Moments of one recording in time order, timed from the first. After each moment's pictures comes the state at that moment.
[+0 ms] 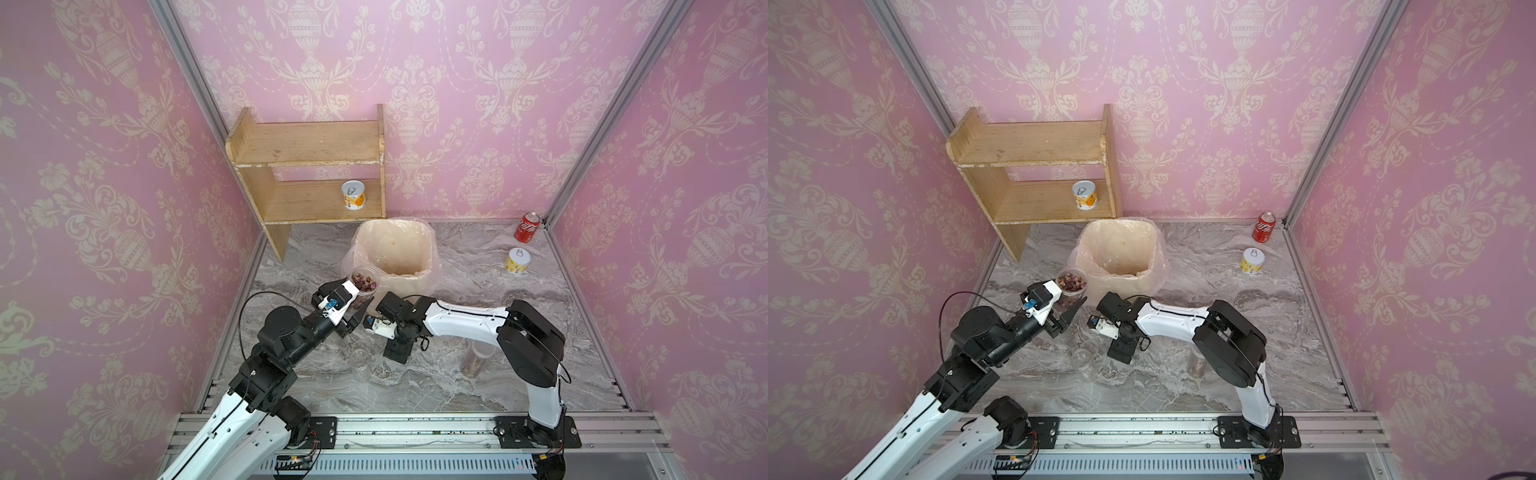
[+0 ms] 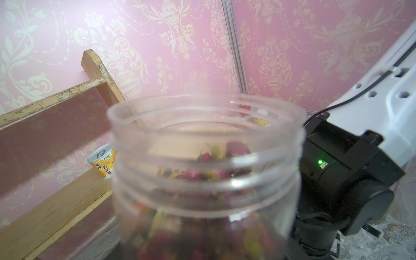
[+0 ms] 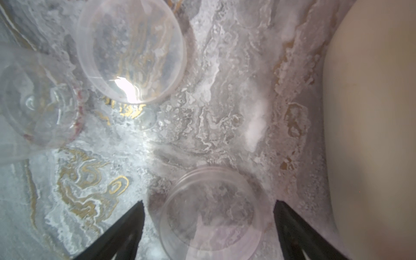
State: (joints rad) left arm -0.56 0.58 0.69 -0.15 0.14 0.34; right arm 0.95 1.96 1.34 -0.64 -0.05 -0.29
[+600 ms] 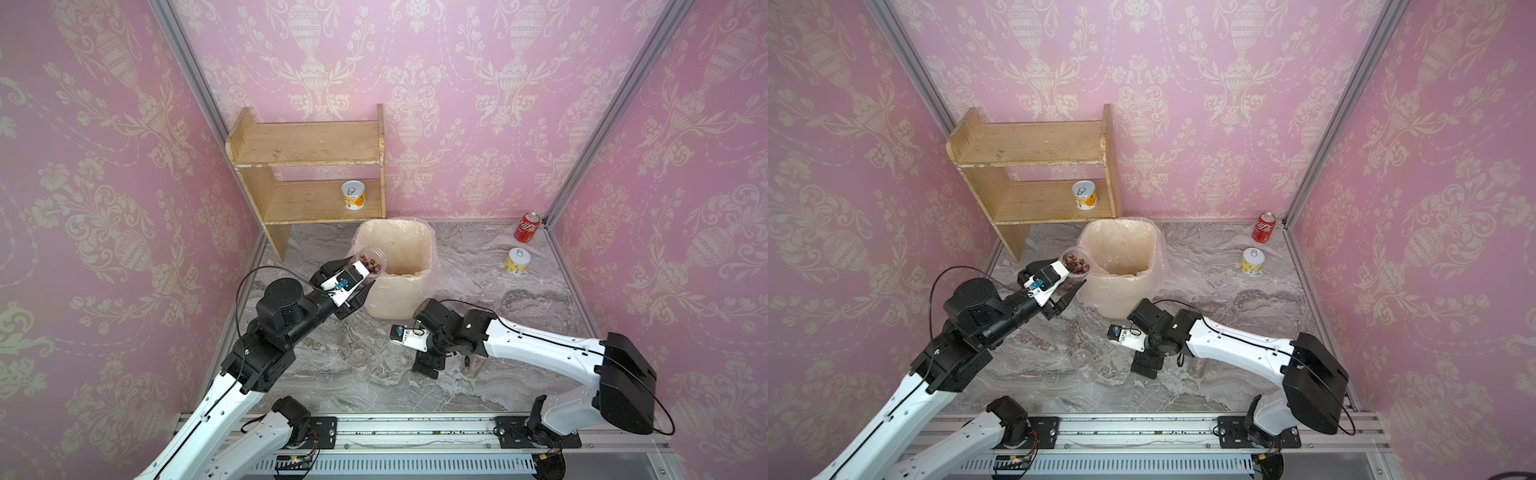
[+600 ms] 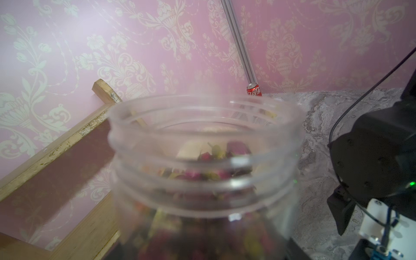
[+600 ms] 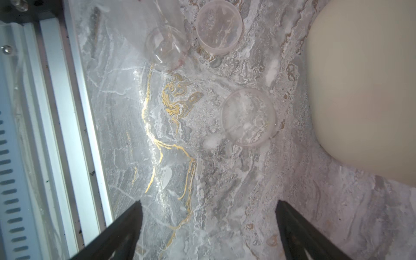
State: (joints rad) left arm -0.56 0.78 0.99 -0.33 0.11 0.50; right arm 0.97 1.40 0.99 -0.66 -0.13 -0.35
